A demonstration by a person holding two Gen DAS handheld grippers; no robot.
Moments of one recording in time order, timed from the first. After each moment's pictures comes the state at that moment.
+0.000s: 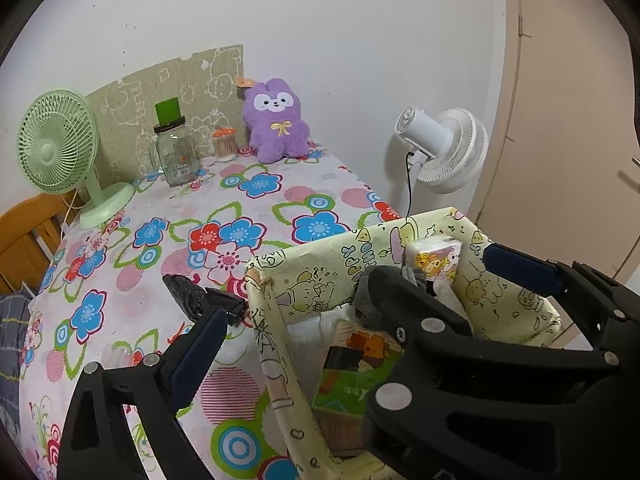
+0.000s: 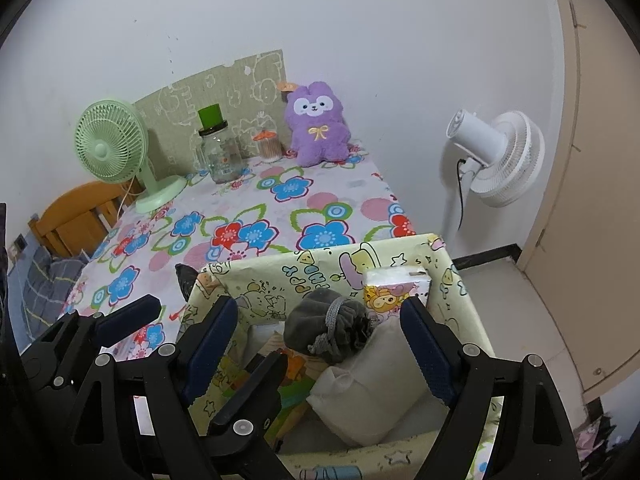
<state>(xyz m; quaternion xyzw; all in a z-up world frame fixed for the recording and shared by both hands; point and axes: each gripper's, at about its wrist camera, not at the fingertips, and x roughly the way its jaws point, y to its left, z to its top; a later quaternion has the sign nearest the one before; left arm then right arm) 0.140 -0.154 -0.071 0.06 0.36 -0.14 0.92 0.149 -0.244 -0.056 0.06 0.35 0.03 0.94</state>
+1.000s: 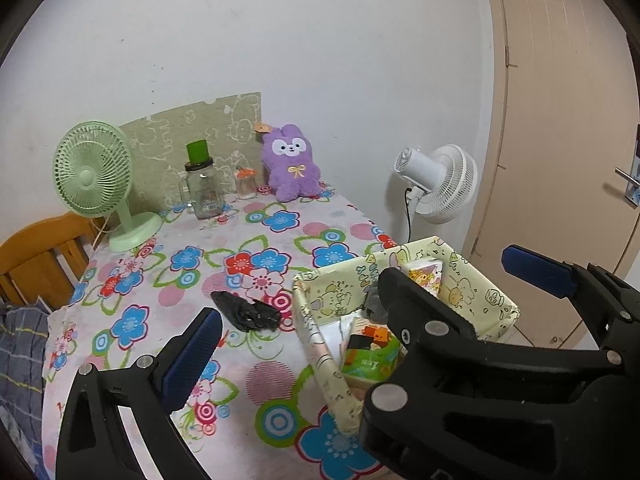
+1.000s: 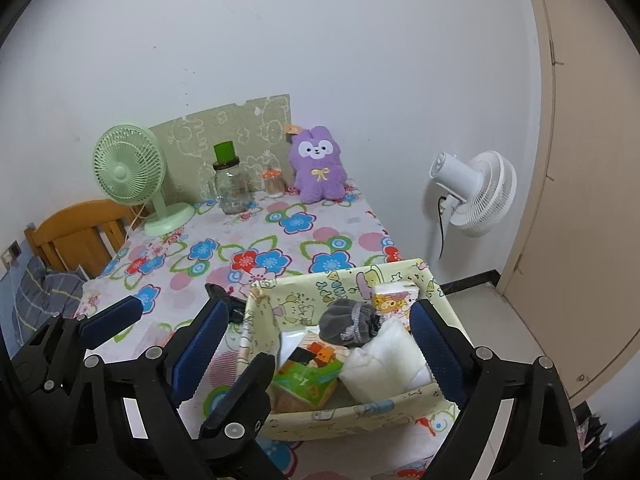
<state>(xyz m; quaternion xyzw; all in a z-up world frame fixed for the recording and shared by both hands) 0.083 -0.113 -0.025 0.05 0.30 -0.14 0.94 0.087 -0.205 -0.005 0.04 0.29 -0.01 0.96</state>
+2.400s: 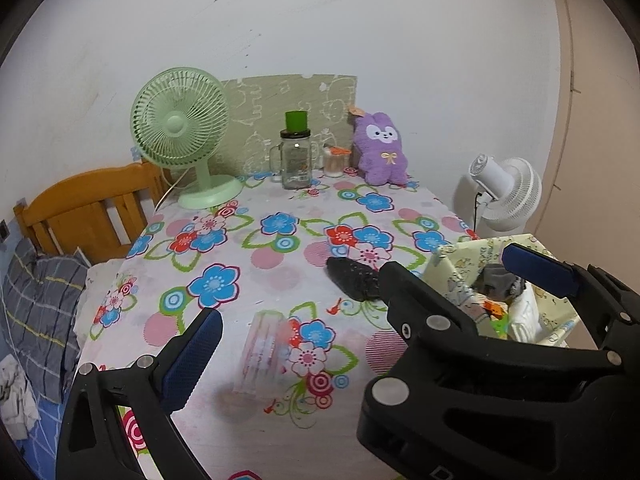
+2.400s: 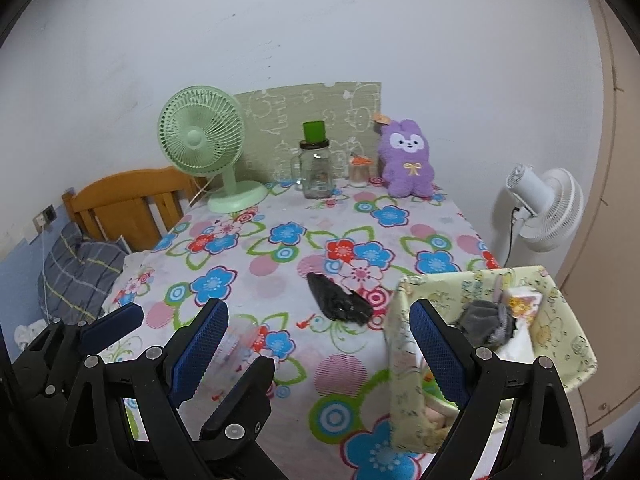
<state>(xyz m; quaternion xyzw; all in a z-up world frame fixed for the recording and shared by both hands) 0.089 0.005 -0.046 0.01 0.32 -0.05 0.95 0.110 -0.084 -0.021 0.01 0.30 0.09 0.95</state>
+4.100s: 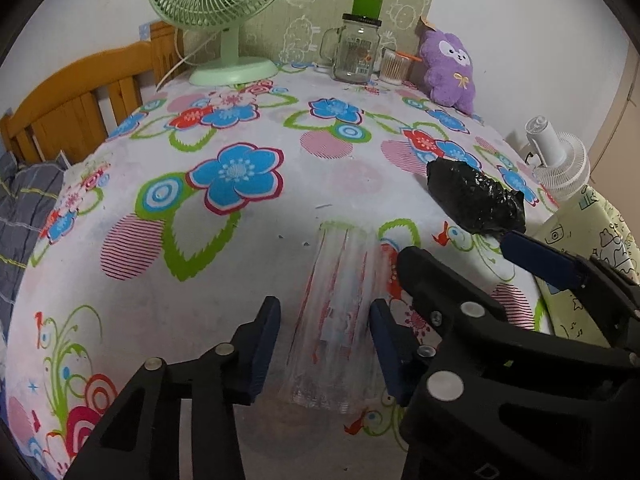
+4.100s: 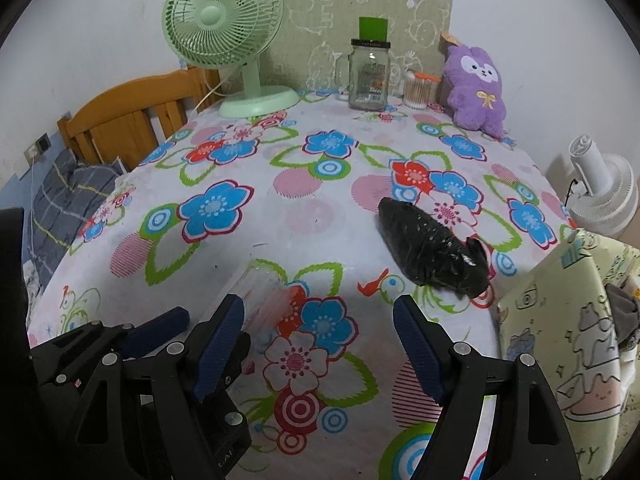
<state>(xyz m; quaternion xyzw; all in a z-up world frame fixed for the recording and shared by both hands) 0.163 0.079 -0.162 -0.07 0.45 -0.04 0.89 0.196 -0.008 -0.129 -0.04 0.41 0.12 0.90</state>
